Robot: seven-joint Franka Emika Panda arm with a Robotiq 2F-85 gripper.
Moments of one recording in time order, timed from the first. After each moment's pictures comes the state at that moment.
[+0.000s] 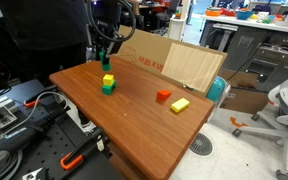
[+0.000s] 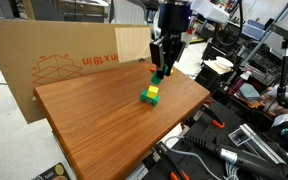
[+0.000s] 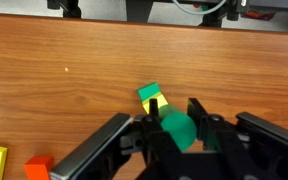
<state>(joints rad) 0.04 0.26 0.02 -2.20 0.02 2.23 -0.06</state>
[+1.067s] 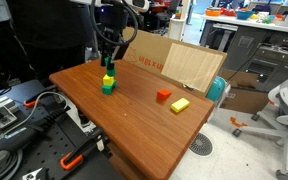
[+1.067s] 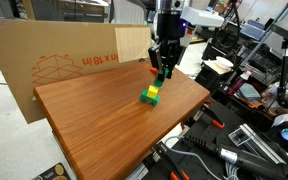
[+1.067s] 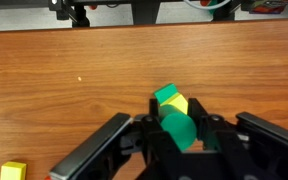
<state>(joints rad) 0.04 0.33 0.00 -2.14 -0.01 2.18 0.04</state>
